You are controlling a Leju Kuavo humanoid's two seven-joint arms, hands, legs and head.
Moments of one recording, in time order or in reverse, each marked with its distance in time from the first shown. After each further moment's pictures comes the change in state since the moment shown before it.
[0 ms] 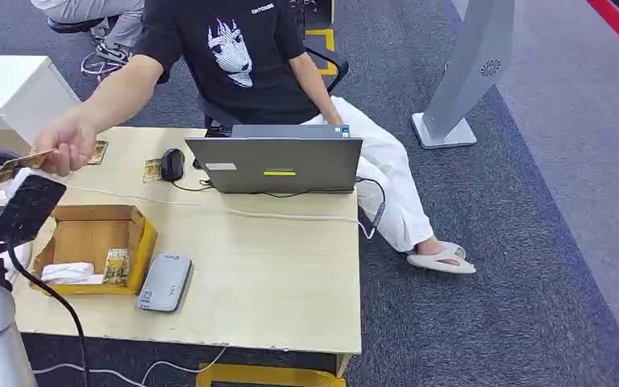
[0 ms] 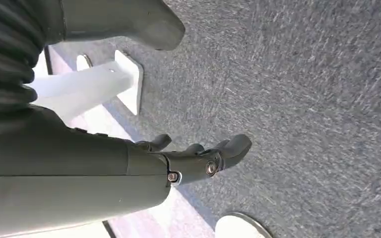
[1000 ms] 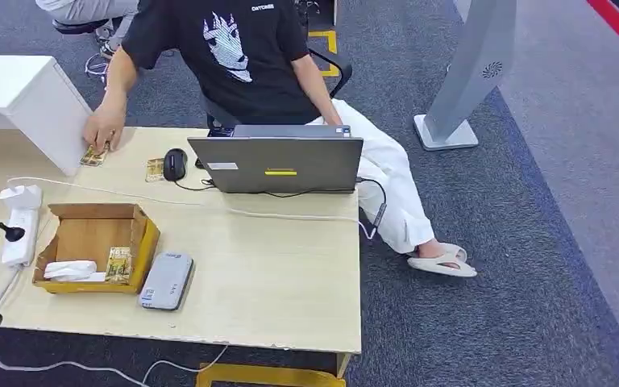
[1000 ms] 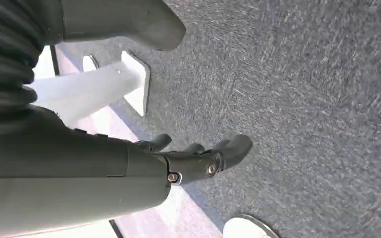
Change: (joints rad) left arm 0.259 -0.338 0.379 -0.309 0.773 -0.066 -0.314; right arm 0.070 0.016 0.051 -0.051 -0.079 -0.016 0.046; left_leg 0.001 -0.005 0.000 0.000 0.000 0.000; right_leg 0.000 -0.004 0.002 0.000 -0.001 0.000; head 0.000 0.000
